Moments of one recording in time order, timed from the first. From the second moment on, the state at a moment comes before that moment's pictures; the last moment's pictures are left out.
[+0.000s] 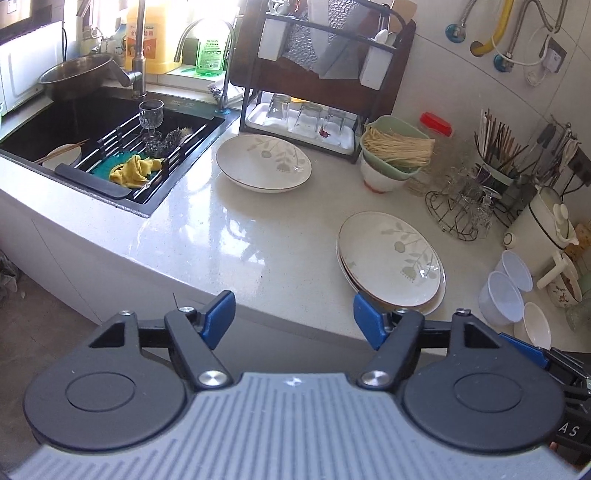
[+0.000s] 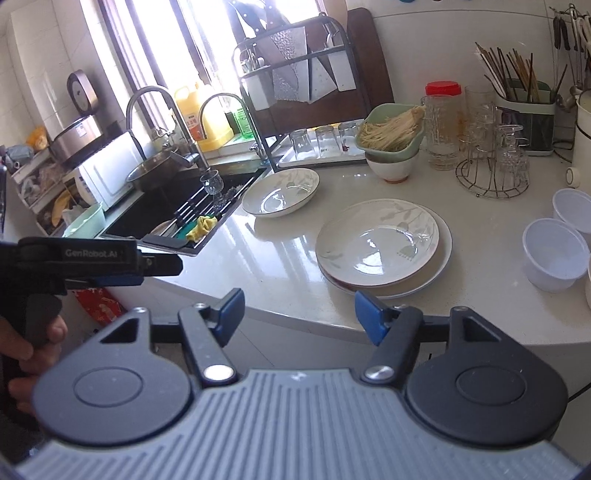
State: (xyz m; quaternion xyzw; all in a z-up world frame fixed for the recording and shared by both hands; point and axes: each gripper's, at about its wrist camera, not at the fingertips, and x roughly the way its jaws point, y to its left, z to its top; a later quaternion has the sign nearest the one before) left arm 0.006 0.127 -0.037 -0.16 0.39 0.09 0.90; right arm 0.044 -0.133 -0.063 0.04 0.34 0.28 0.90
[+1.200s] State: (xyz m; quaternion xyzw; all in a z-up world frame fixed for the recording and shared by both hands) left arm 0.298 0.382 -0.103 -0.20 0.44 0.01 0.88; right arm 0.300 0.073 -0.107 0.09 0.39 0.18 0.90
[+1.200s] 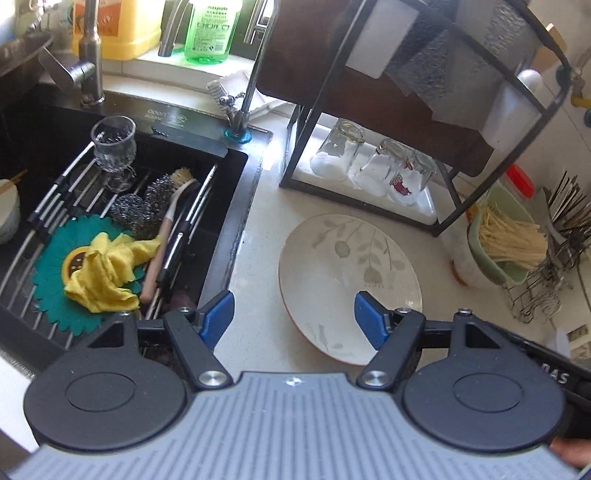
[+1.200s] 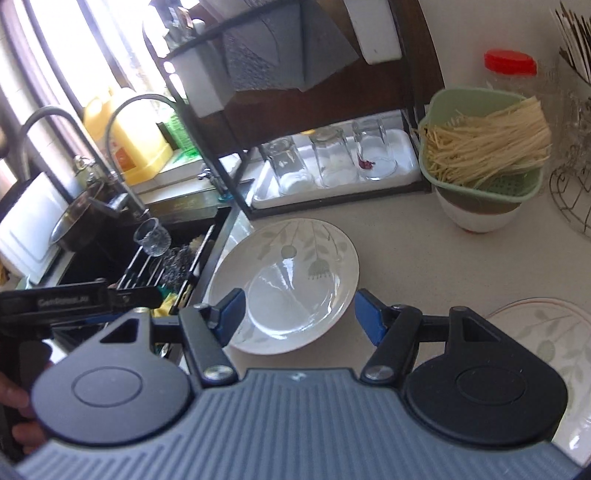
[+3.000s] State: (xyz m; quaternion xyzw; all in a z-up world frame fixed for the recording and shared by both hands) left arm 0.440 0.396 -0.200 -0.26 0.55 -0.08 0.79; right arm 0.423 0.087 -0.188 0.12 0.52 0.11 0.84
